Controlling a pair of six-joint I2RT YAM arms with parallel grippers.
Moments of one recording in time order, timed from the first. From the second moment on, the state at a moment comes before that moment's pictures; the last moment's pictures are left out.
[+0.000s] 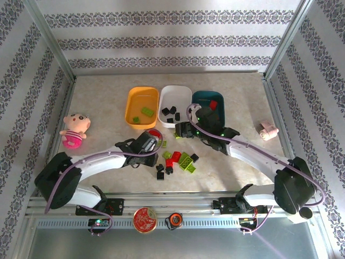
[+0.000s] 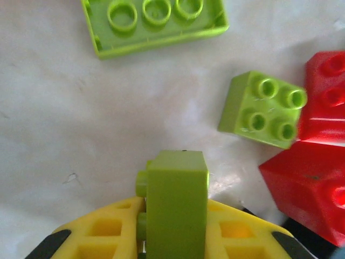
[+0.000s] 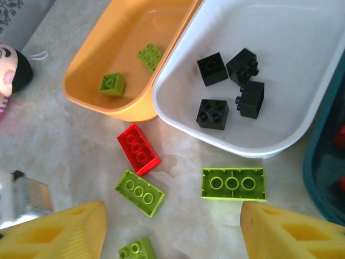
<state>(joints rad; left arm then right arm) -0.73 1.36 0.69 -0.40 0.01 -0.45 0.63 1.30 0.85 -0.17 -0.09 0.42</state>
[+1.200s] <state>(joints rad) -0.36 1.57 1.16 -0.22 0.04 -0.48 0.69 1.31 0.63 -0.19 -0.04 0.47</state>
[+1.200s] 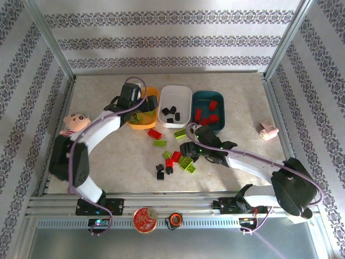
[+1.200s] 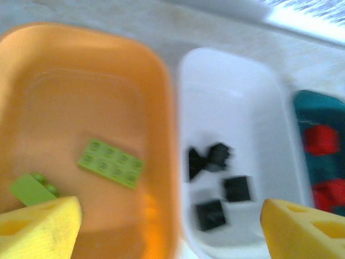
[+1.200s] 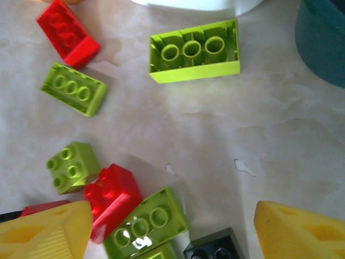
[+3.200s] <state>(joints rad) -0.47 0.52 0.35 -0.34 0.03 -0.72 0.76 2.04 1.59 -0.22 -0.08 0.34</state>
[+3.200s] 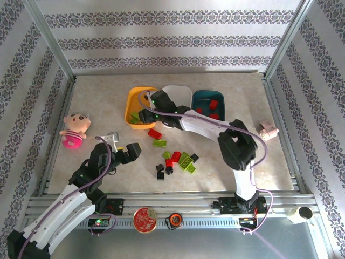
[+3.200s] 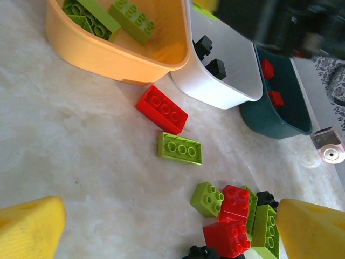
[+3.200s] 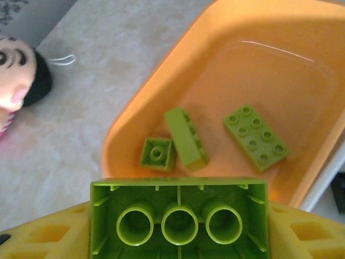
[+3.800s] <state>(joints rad) -0.57 0.80 0.36 -0.32 0.13 -0.68 0.72 1.82 1.38 -0.24 -0.03 0.37</state>
